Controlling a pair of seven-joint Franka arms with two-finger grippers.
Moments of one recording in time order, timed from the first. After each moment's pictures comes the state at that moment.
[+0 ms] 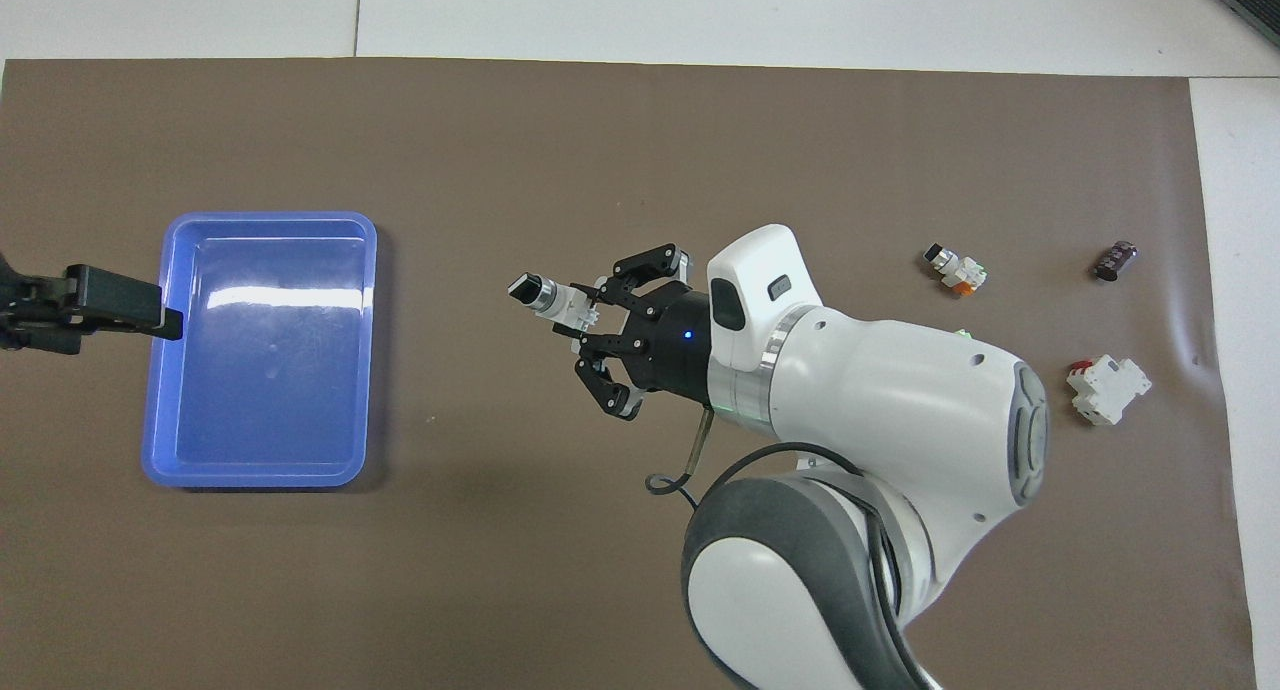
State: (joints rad) left arm -0.07 -0.07 0.05 -1.63 -0.23 1.50 -0.11; right arm 0.49 0.02 0.14 -1.97 0.91 2.62 -1.27
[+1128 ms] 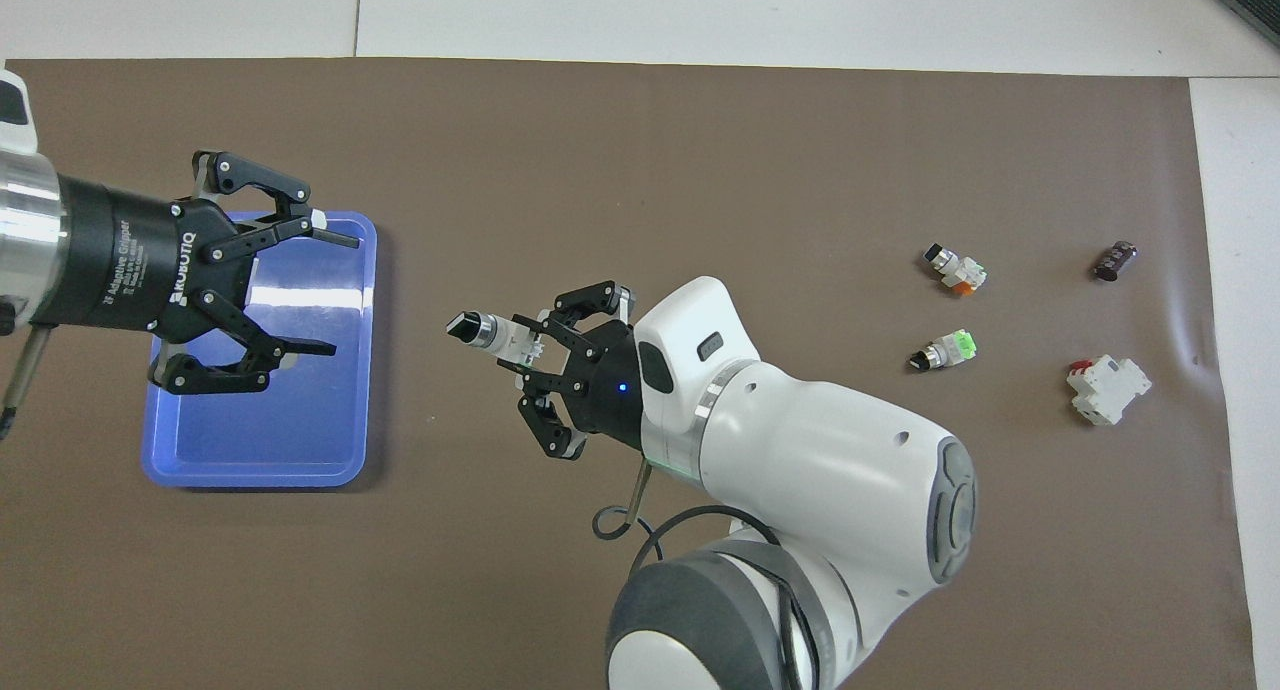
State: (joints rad) left arm -0.15 -0.07 -0.06 -1.65 -0.56 1.70 -1.67; right arm 0.59 0.02 0.14 -1.99 0.91 2.74 -1.27
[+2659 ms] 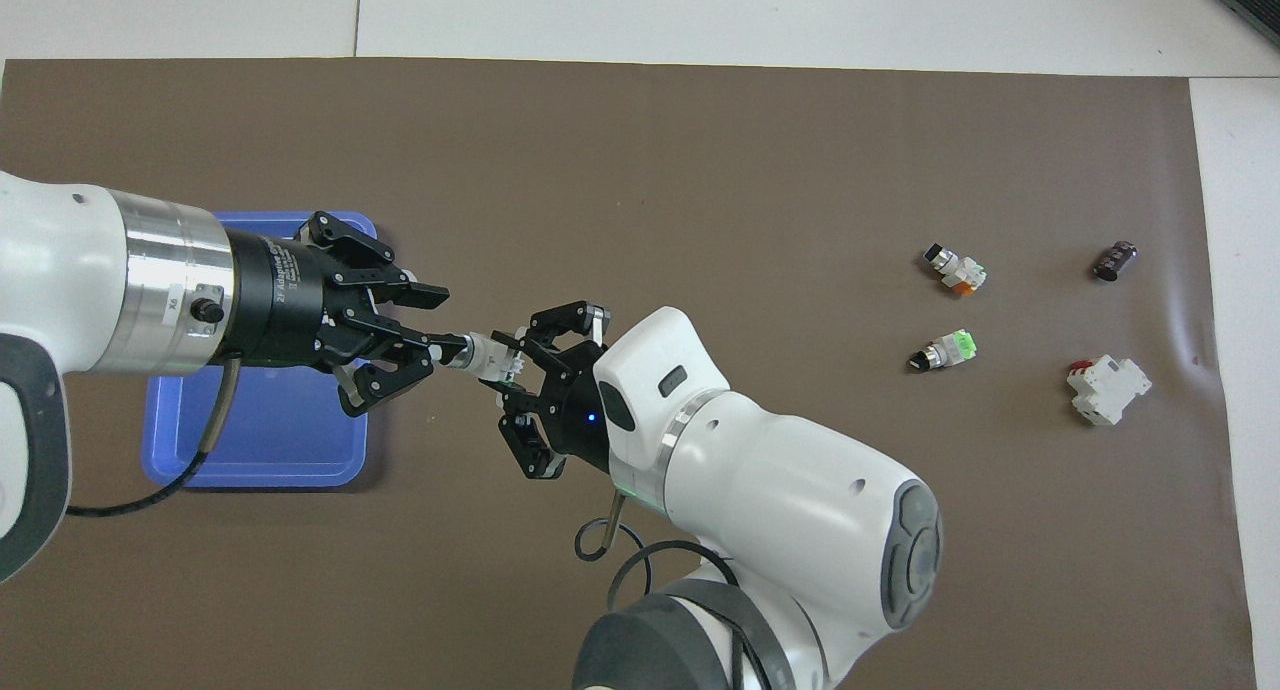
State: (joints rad) left arm -0.26 -0.12 -0.06 -1.77 -0.56 1.83 -2.17; right arm 0.63 0.02 0.14 -2.00 0.82 2.80 -1.25
